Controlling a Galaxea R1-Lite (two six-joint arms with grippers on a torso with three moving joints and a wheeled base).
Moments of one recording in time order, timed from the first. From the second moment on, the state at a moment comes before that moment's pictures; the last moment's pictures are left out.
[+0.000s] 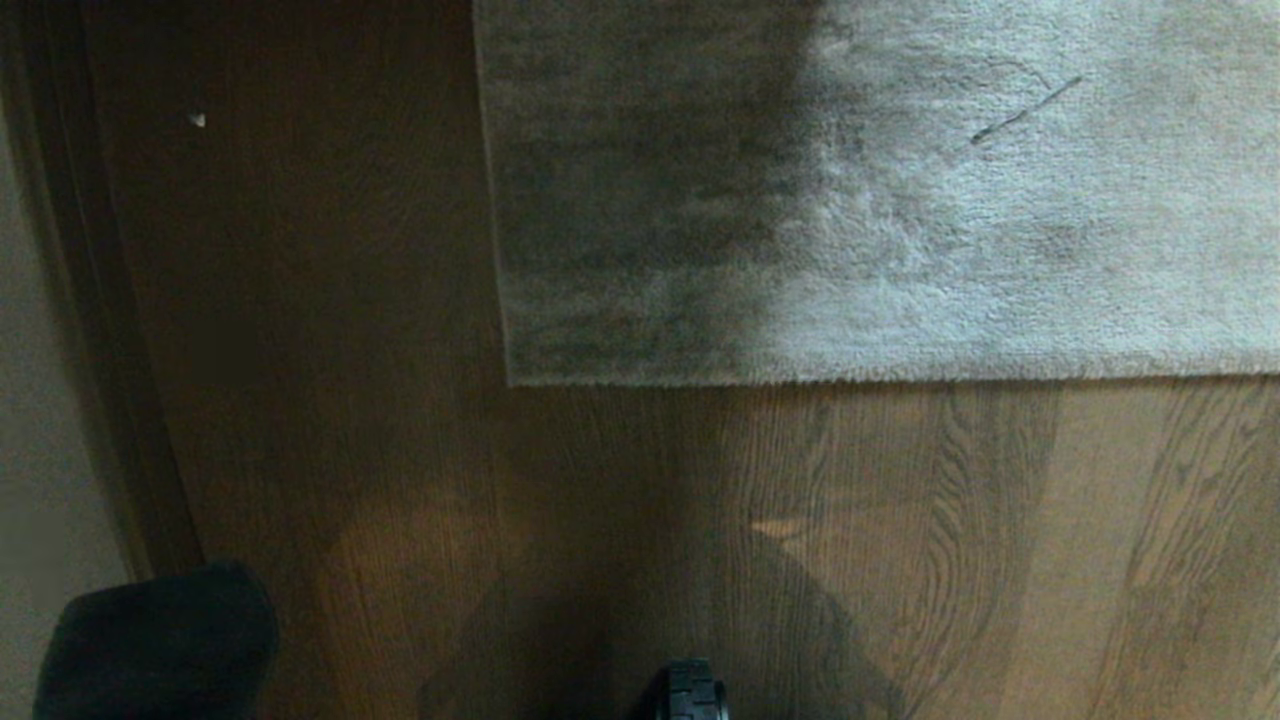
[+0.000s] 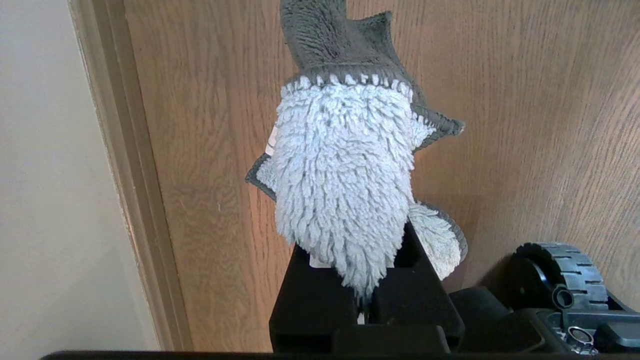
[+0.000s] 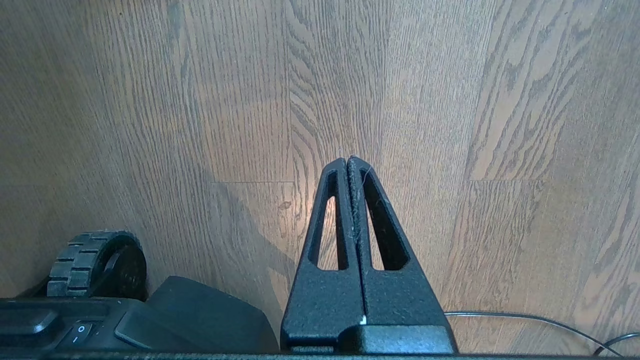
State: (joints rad) left arm -0.01 0.00 0.00 0.00 0.01 -0.04; right arm 0.00 0.00 0.00 0.00 -0.02 -0.01
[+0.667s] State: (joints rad) left arm -0.01 0.27 -0.24 0.17 0.00 -0.05; right arm 0.00 0.00 0.00 0.00 -0.02 -0.01
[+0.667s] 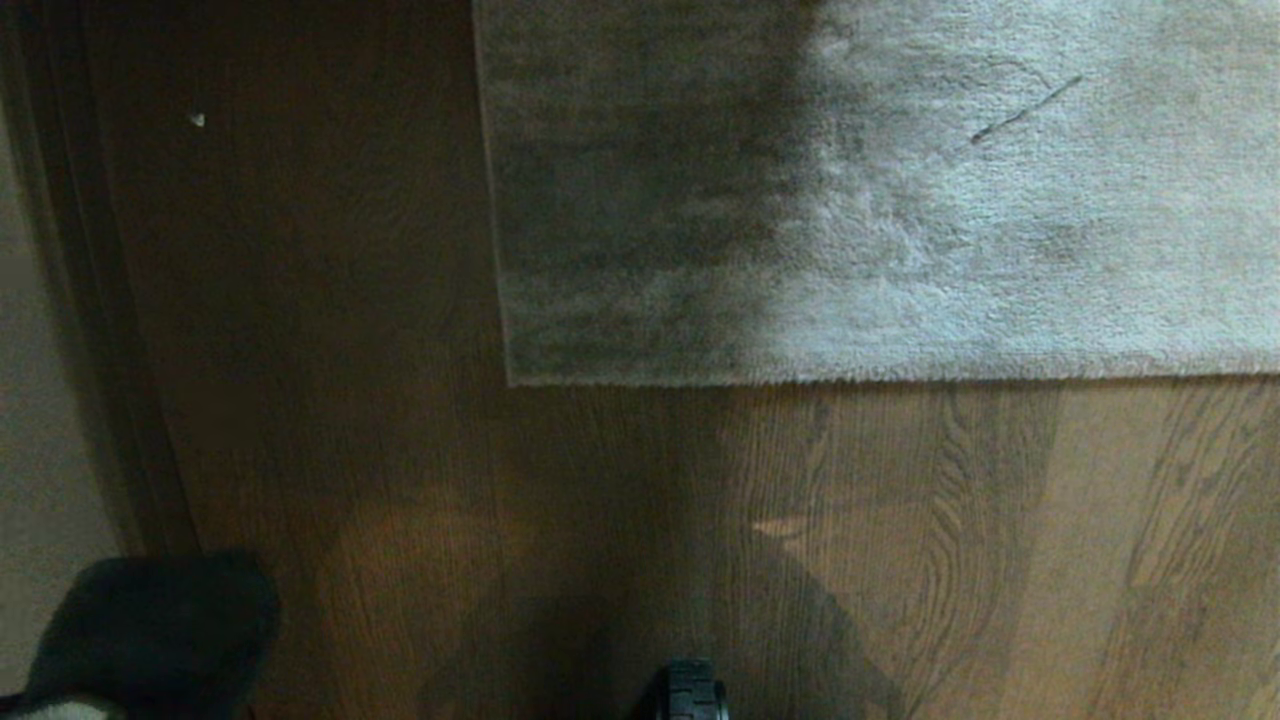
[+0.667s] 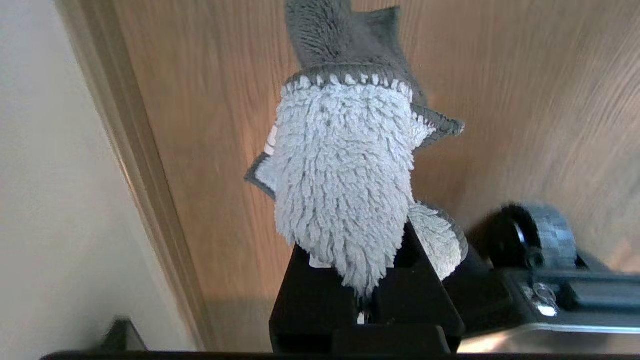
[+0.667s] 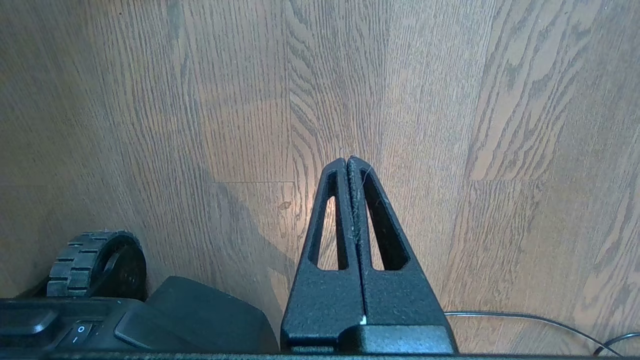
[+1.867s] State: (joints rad) left arm -0.01 1.09 -0.28 -0.43 0.00 -0.07; right arm 0.00 0.00 0.00 0.00 -0.02 -0.01
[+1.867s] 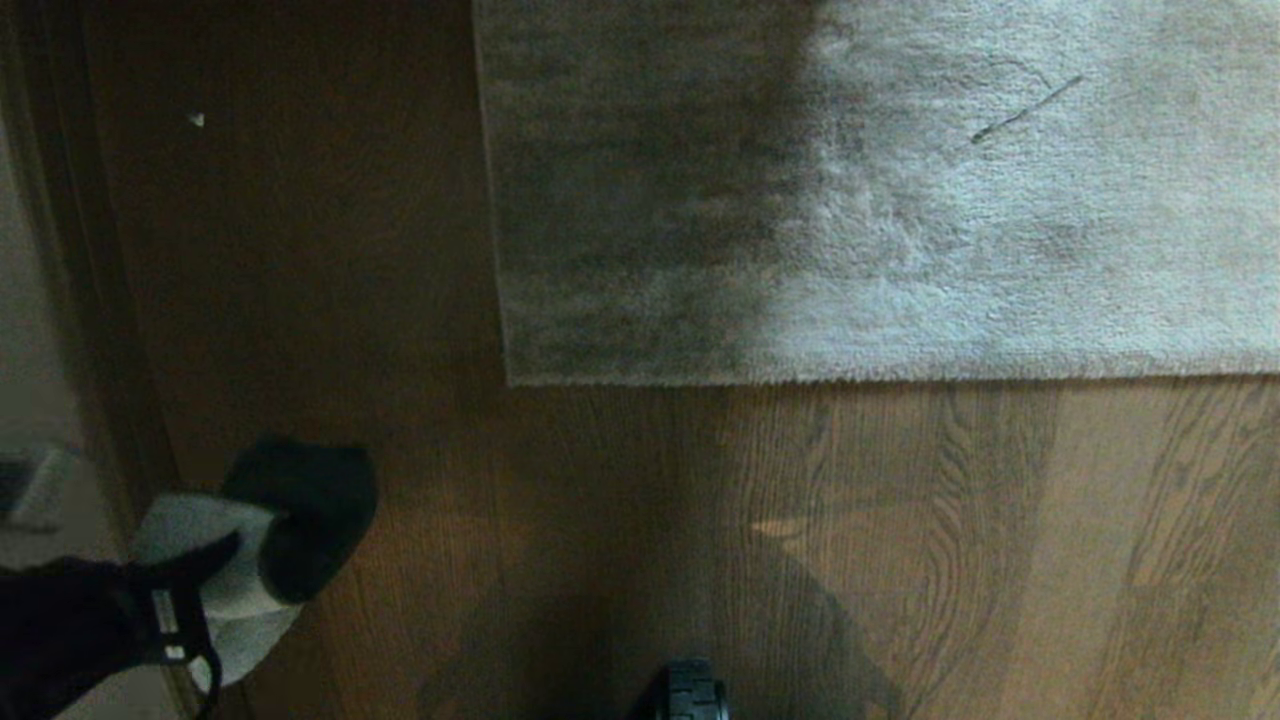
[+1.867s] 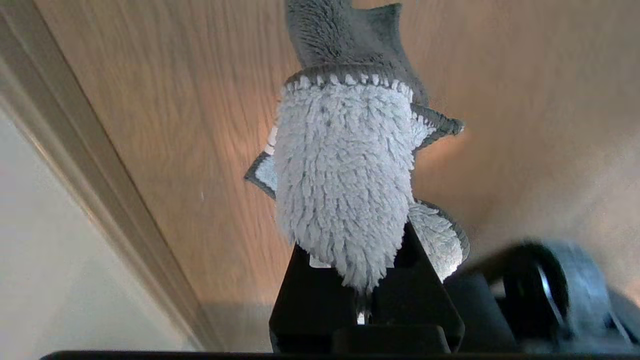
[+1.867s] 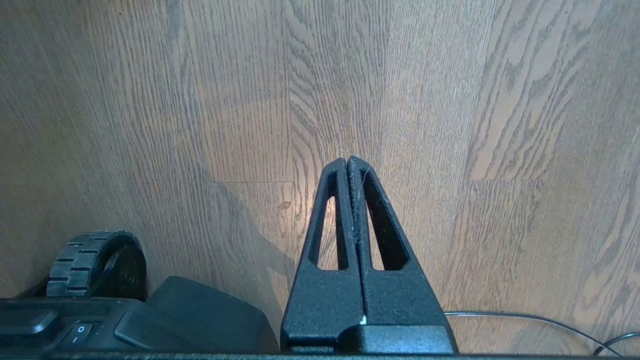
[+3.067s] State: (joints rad) left arm 0.11 1.47 -0.44 -0.66 0.00 -0.07; right arm 0.00 0.00 0.00 0.00 -0.02 -0.01
